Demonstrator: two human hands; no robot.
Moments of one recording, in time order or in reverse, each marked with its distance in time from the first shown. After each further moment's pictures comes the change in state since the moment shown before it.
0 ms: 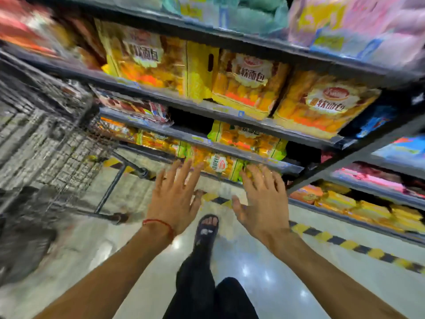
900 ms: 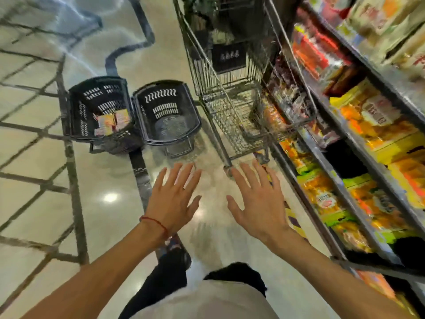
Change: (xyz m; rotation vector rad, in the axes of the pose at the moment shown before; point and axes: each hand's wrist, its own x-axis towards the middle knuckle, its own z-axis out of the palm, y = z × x) left_hand -0.479 -0.173 -0.181 -0.002 -0.079 -0.716; right_hand -0.186 -0.386 -0.187 0.004 -0.039 -0.988
